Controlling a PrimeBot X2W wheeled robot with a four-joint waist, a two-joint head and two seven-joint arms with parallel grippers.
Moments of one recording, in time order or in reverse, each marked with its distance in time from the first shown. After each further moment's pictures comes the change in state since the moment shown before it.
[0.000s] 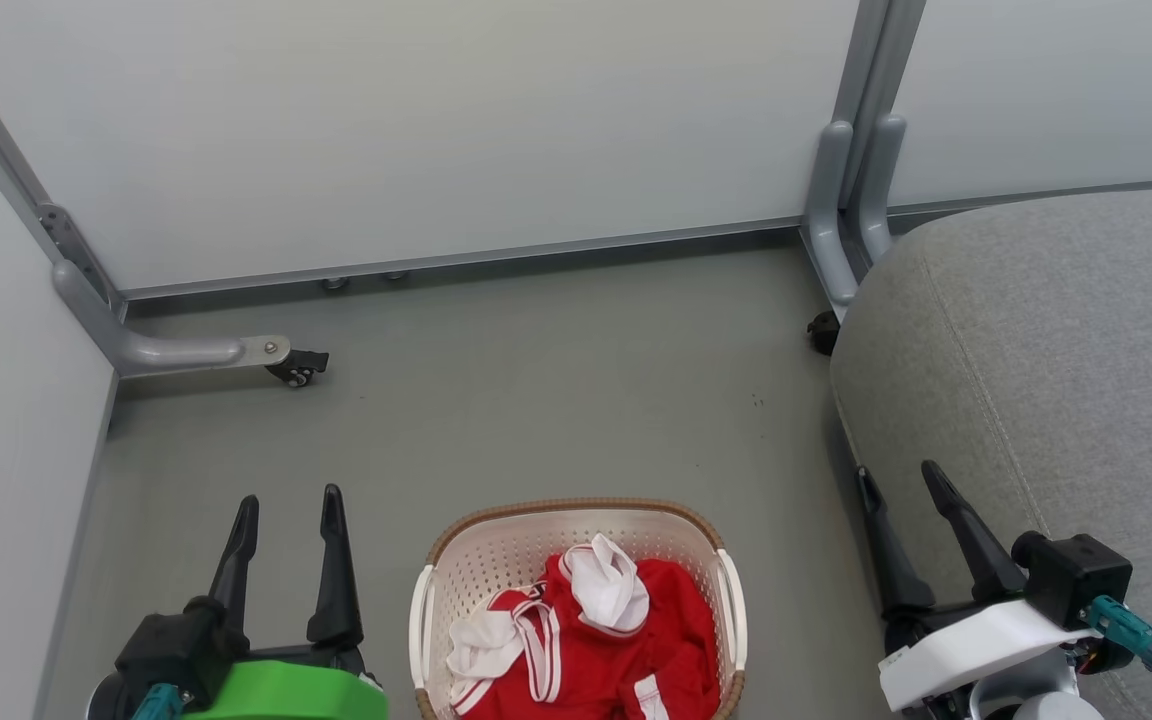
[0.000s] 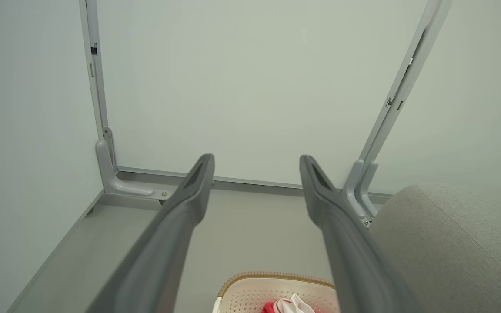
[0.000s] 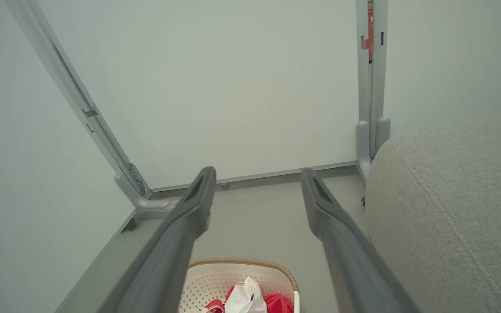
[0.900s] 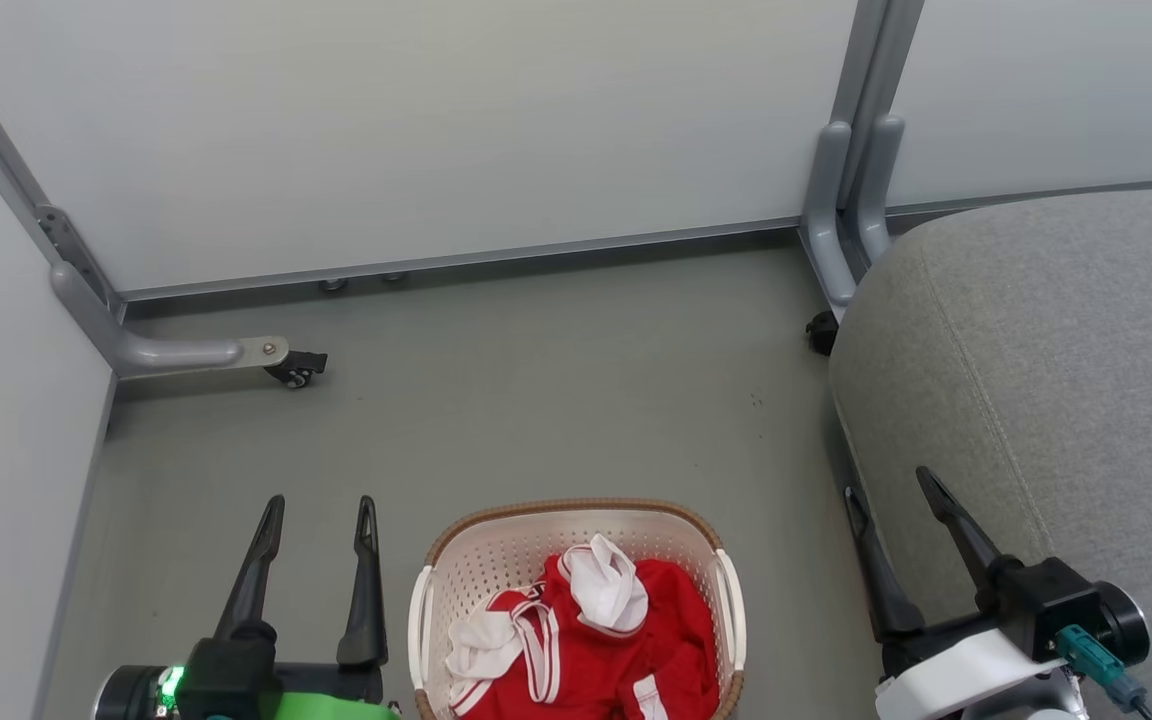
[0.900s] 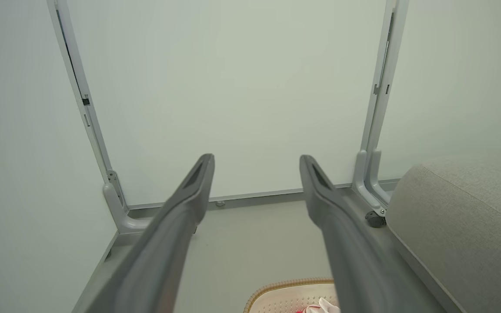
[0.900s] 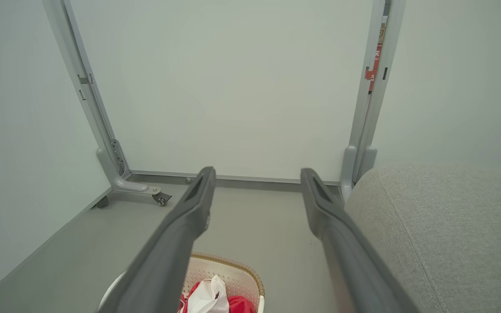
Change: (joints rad) left arm 0.036 -0.002 -0.025 -0.037 0.214 -0.012 -0.056; right arm 0.033 -0.001 -0.004 -0.025 -0.221 0.000 -0.056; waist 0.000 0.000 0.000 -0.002
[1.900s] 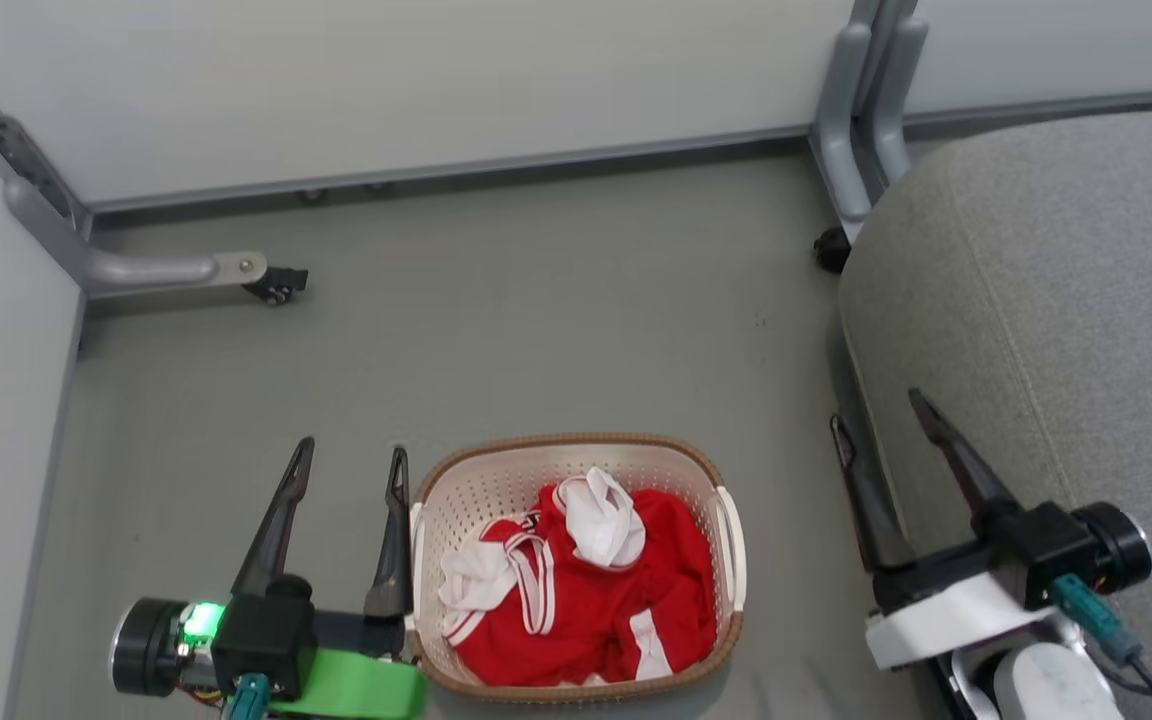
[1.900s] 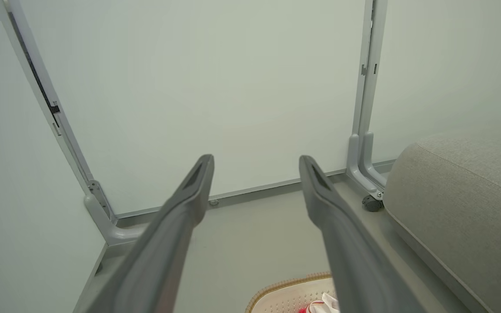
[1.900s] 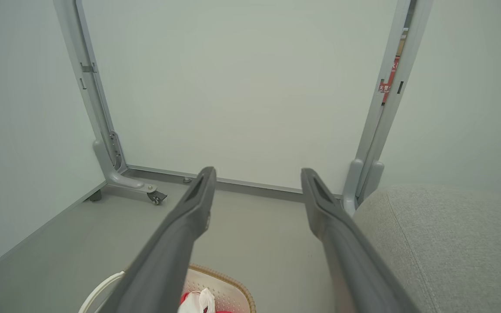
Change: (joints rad) left arm -0.070 -0.002 -0.033 -0.002 0.085 -0.009 -0.020; right arm -0.082 -0.001 0.014 -0.040 -0.080 0.000 -0.019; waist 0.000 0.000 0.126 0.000
